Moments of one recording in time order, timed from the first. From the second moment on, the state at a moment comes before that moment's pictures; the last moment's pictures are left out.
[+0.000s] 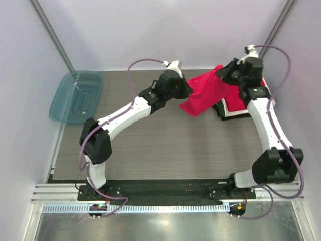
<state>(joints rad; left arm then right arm) -0.76 1.89 1.68 -0.18 -0.05 -0.69 0.06 1.46 1.36 -0.22 -0.21 0.52</state>
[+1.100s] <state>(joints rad) -0.97 2.58 2.49 0.25 -0.11 -0.82 -0.51 1.51 1.55 -0.46 -0.24 0.53</state>
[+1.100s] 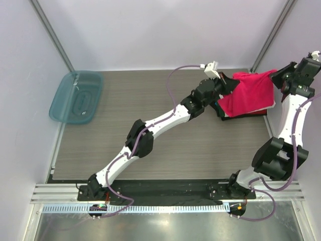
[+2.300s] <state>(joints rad) -1.04 2.51 2.33 0.57 -0.18 -0.80 -0.57 1.54 1.67 -0.48 -0.34 0.52</state>
